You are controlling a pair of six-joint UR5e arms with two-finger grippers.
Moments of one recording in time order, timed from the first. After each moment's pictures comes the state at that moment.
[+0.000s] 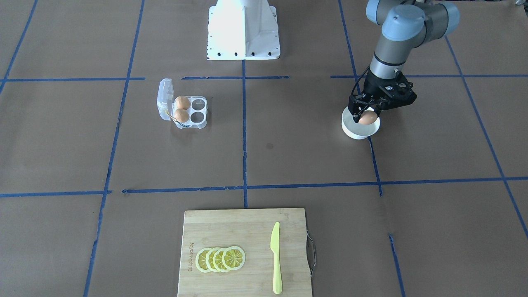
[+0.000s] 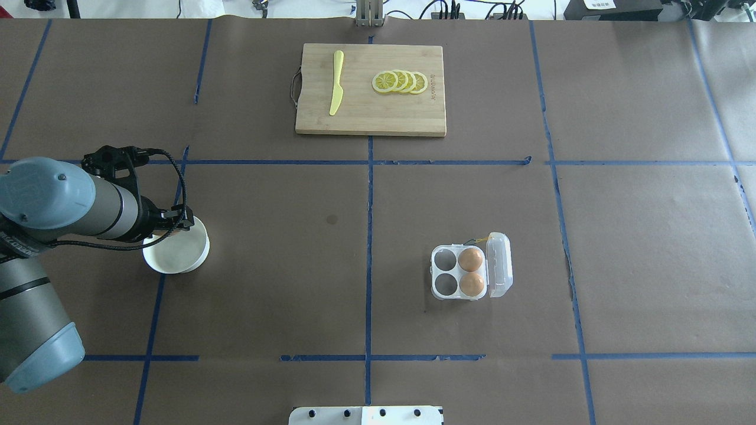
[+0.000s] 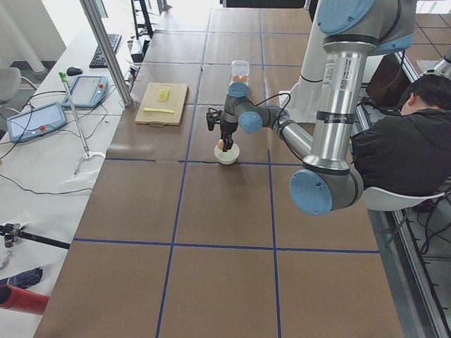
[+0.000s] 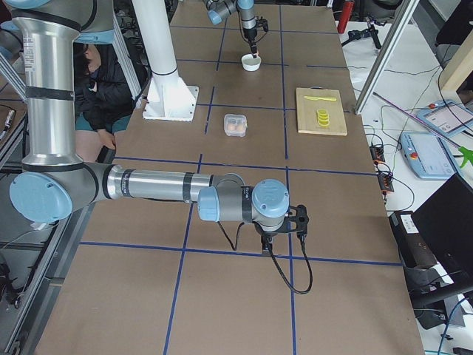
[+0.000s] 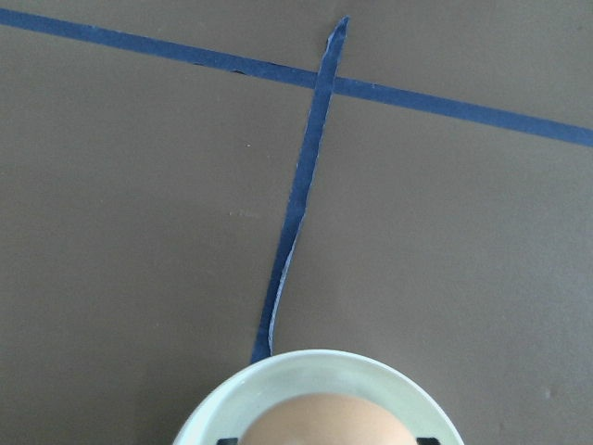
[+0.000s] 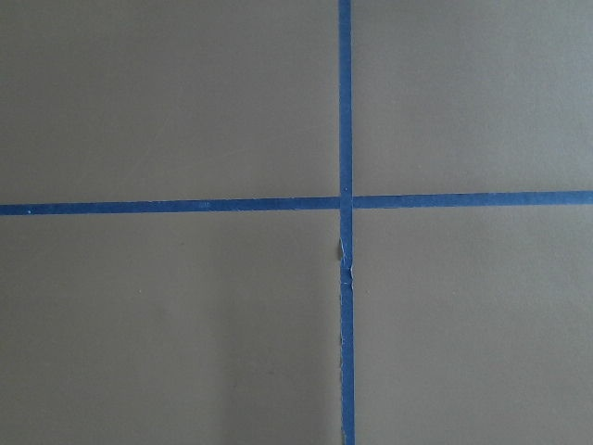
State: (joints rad) left arm -0.62 -1.70 -2.02 -1.74 -1.80 -1.35; right arm 1.61 -1.61 1.60 -1.50 2.48 0.05
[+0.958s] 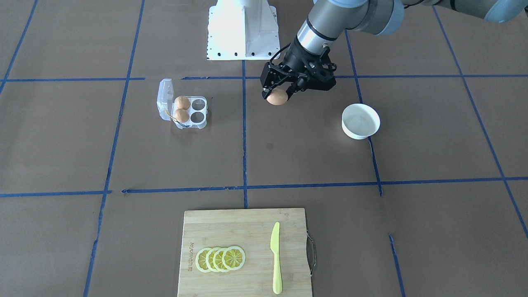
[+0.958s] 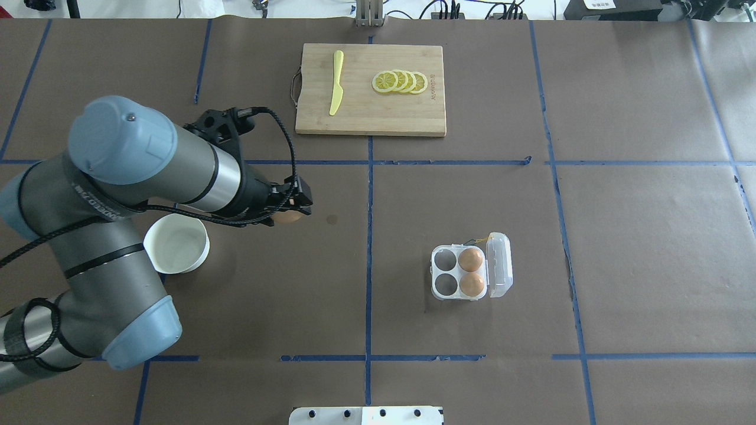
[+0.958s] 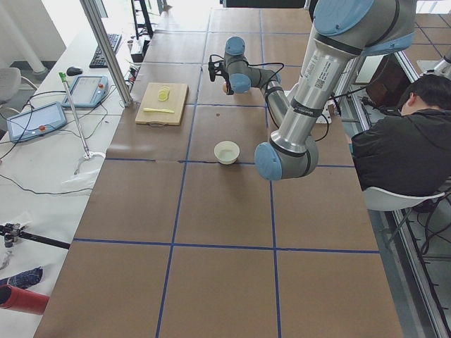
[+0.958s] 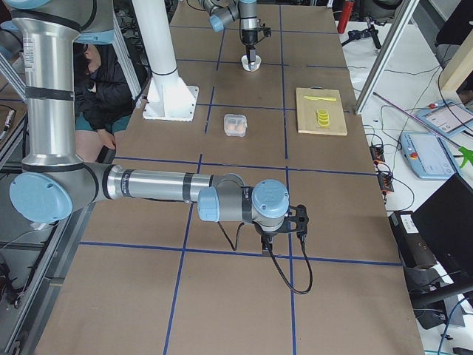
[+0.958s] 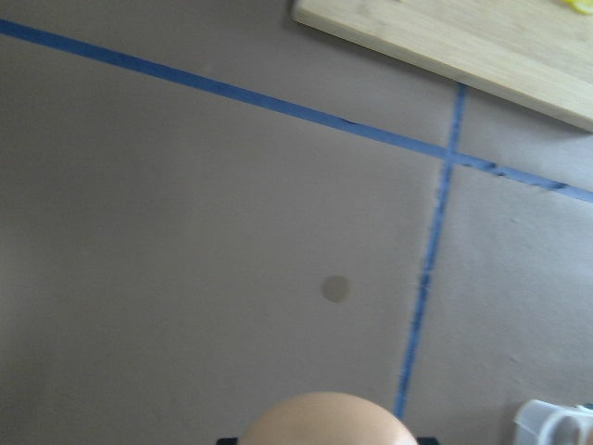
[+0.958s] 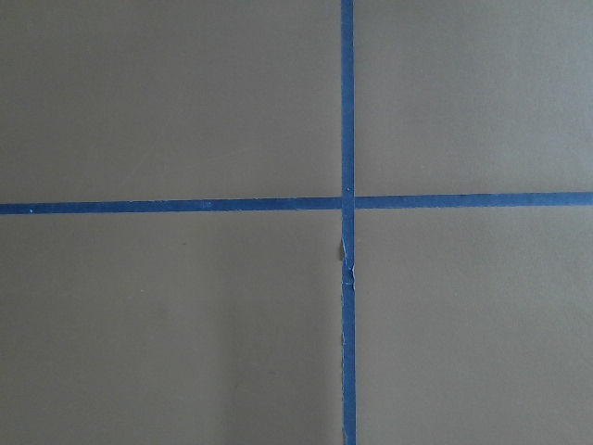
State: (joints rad) left arm -0.56 -2.14 -1.83 -1.99 -2.00 -1.53; right arm 1.61 -1.61 1.60 -1.49 2.49 0.04
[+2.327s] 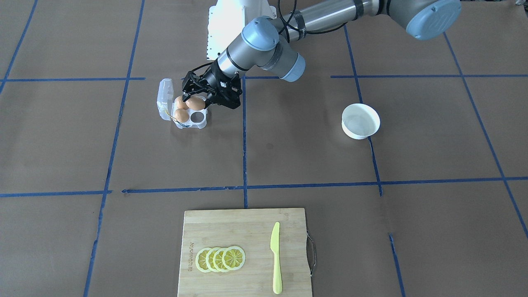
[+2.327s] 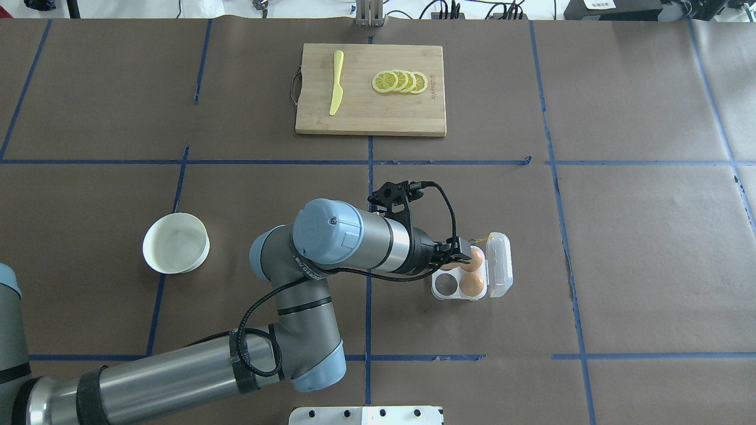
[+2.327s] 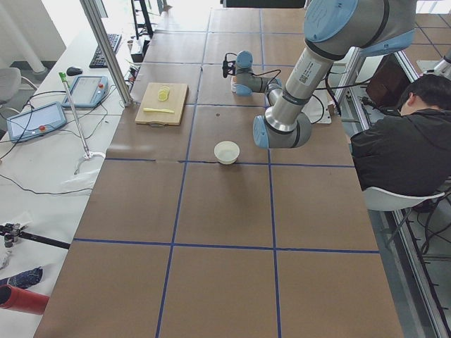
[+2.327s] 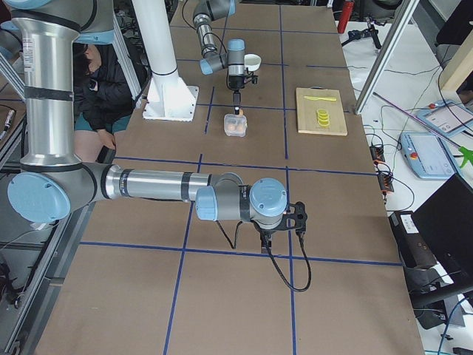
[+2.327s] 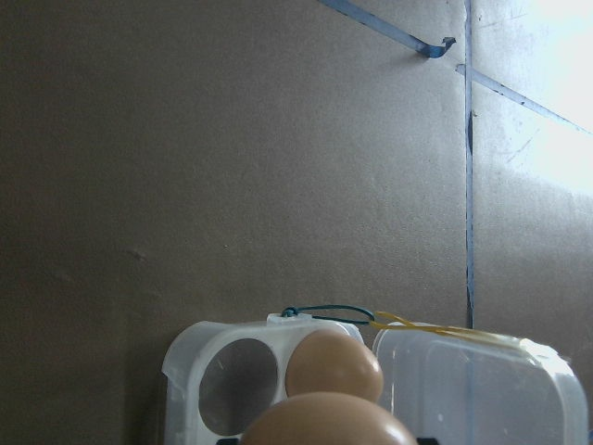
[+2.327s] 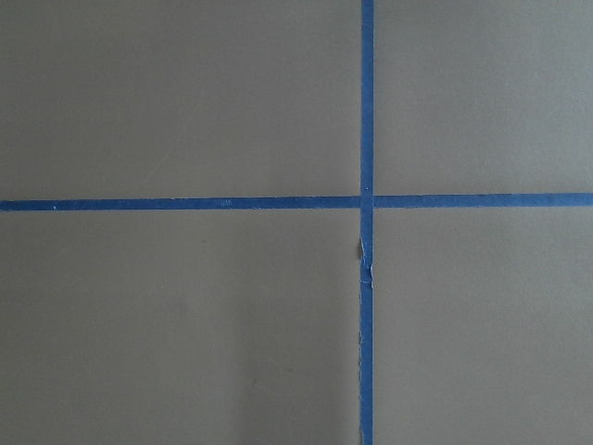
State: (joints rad) left arm -0.35 -2.43 -1.31 -2.46 -1.84 -1.54; right arm 1.61 -1.62 1.62 -1.49 2.51 0.04
